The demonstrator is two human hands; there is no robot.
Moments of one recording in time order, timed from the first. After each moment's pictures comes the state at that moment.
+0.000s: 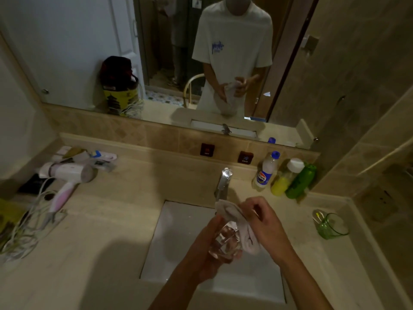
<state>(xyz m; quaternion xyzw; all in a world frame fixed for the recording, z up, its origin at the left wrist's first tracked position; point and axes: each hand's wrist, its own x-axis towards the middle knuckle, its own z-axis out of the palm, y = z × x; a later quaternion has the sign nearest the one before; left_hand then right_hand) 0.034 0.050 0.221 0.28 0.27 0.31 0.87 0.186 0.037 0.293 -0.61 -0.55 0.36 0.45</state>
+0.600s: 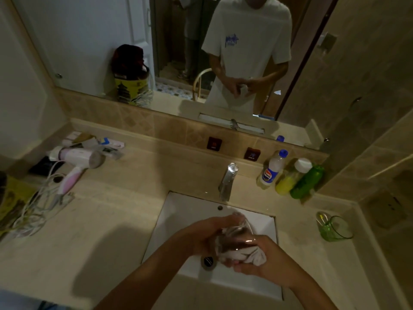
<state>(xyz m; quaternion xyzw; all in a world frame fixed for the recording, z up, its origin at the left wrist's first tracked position) 0.016 0.073 0.251 0.38 0.35 0.11 0.85 0.208 0.002 0.248 -0.56 -0.60 0.51 0.25</state>
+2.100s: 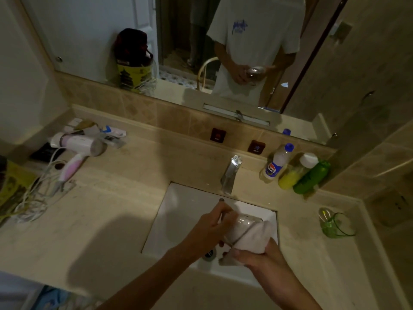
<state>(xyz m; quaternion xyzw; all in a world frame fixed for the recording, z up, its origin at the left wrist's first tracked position) 0.021 0.052 0.223 0.61 0.42 0.29 0.61 0.178 -0.022 0.267 -0.57 -0.42 0.59 0.39</state>
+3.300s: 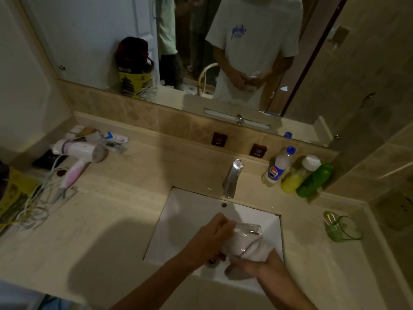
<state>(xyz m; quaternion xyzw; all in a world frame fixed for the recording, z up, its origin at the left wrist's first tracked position) 0.012 0.045 0.210 0.57 0.43 0.25 0.65 0.176 -0.023 0.251 -0.59 -0.41 0.60 0.35</state>
